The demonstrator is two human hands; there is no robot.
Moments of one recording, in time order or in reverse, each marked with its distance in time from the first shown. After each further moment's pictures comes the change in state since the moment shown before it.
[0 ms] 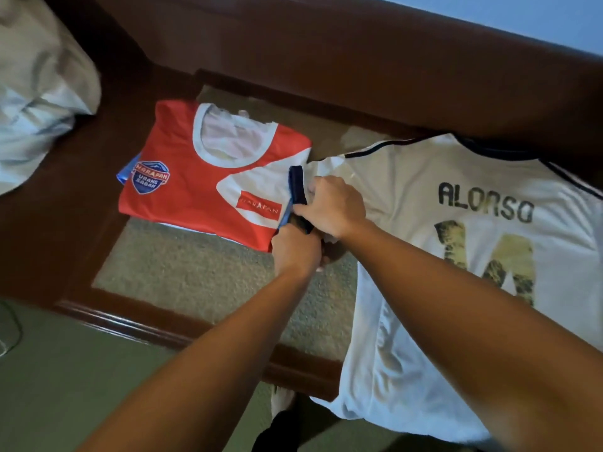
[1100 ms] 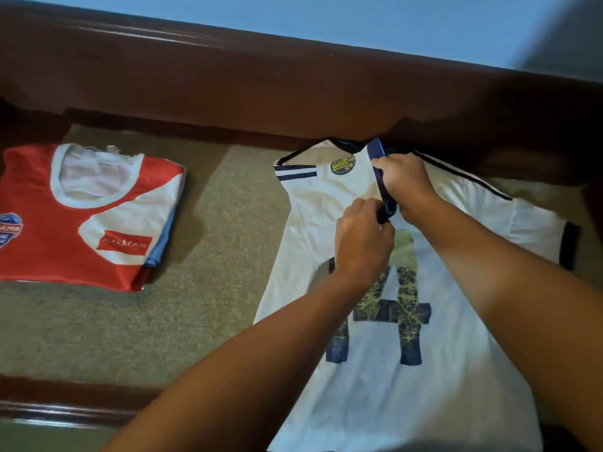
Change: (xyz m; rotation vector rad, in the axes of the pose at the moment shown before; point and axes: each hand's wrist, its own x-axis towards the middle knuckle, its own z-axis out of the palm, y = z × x) left_hand -0.103 0.097 0.251 0.242 -0.152 0.768; right_hand -0.031 0.281 -0.129 0.923 0.353 0.560
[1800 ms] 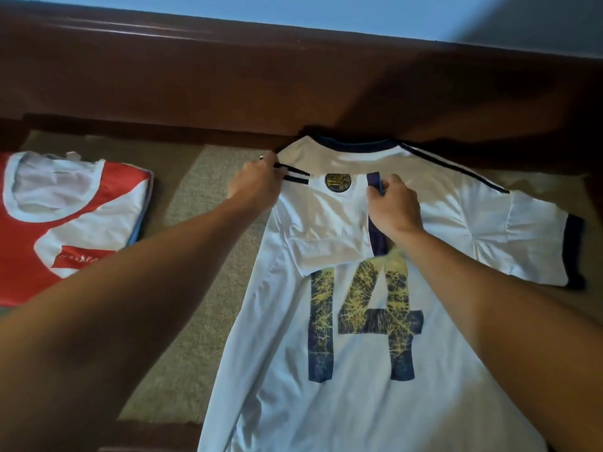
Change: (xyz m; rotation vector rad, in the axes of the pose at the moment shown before) left_hand 0.132 -0.089 -0.075 0.655 -0.163 -0.188; right_hand 0.017 0.075 -0.011 -0.531 0.092 -0.094
